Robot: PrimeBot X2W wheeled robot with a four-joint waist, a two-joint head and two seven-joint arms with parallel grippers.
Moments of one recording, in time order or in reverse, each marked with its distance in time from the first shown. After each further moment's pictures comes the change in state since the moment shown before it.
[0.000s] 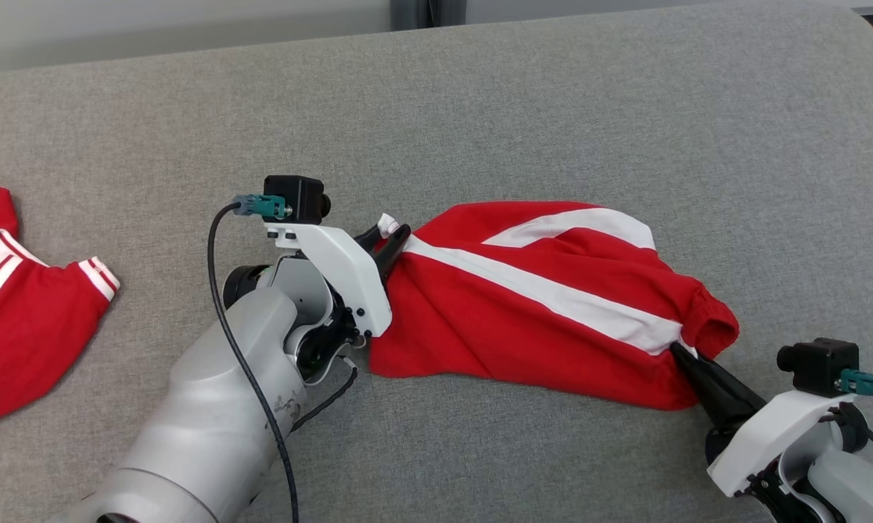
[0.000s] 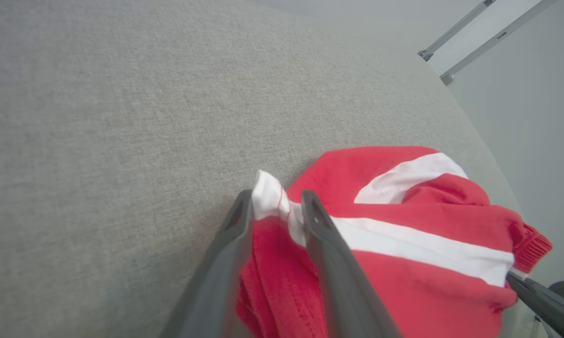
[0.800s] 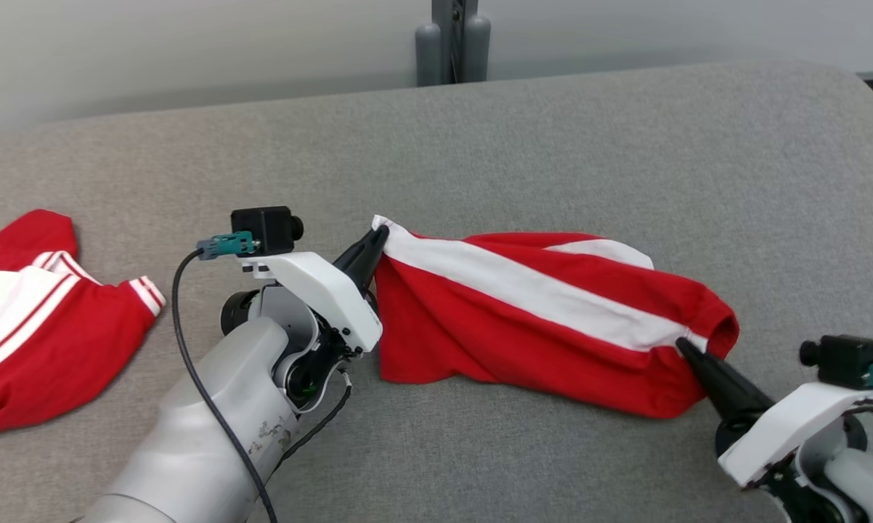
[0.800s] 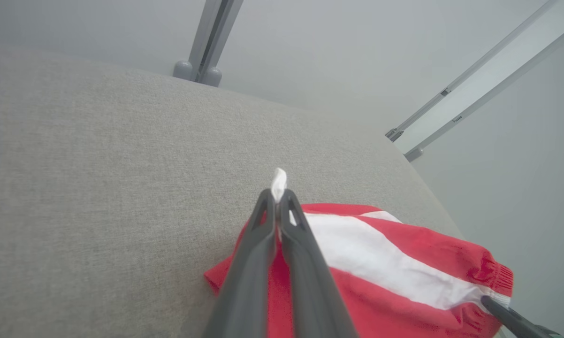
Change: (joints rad) left arm 0.062 0.053 -0.079 -0.083 -0.169 0.000 -0.180; right arm 0.024 -0.028 -0.013 -0.086 0.176 0.000 0.020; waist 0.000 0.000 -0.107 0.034
